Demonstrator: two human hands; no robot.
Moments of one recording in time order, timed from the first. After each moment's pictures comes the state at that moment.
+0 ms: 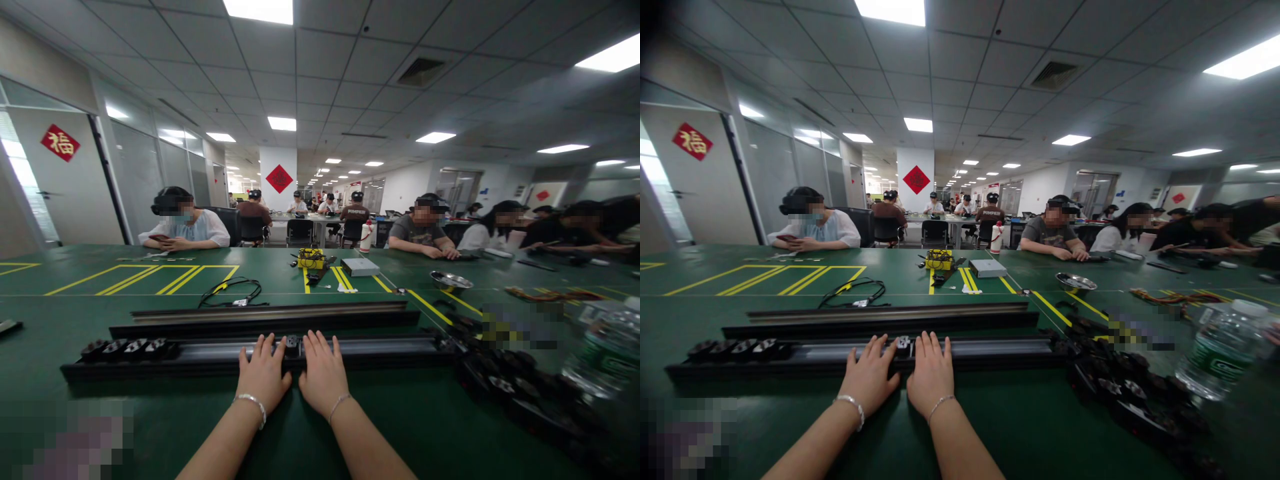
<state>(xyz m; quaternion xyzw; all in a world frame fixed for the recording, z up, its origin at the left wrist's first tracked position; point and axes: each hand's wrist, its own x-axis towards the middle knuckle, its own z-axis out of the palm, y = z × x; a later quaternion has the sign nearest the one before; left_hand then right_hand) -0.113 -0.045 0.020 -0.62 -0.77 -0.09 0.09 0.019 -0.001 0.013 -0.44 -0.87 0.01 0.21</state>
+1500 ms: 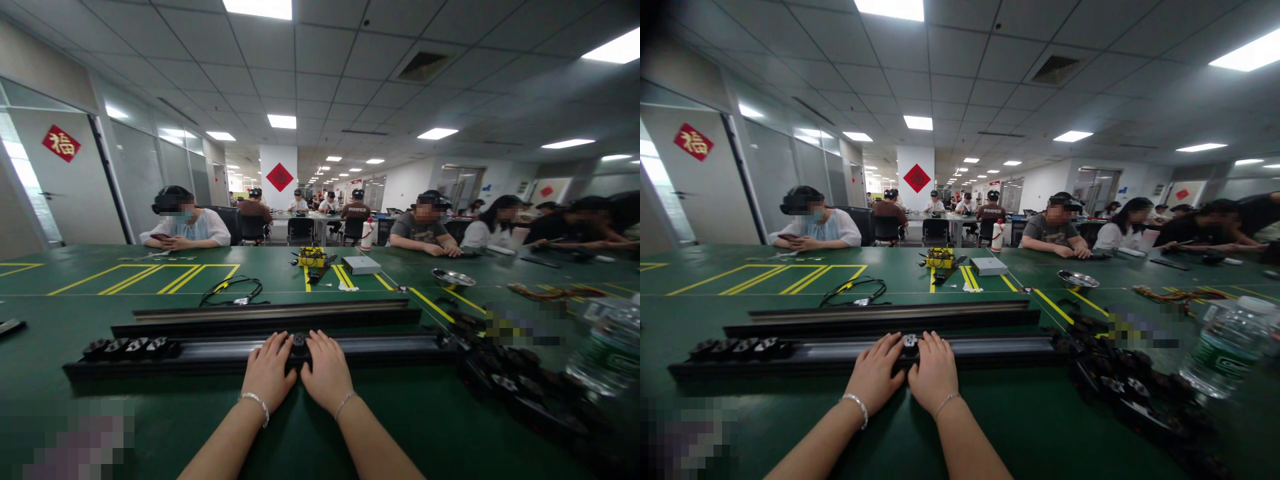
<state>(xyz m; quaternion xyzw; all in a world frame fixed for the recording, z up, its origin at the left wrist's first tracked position) -0.116 -0.039 0.010 -0.66 -0.73 -0.14 0.08 0.021 0.004 0.008 -0.43 -0.85 0.05 0.30</state>
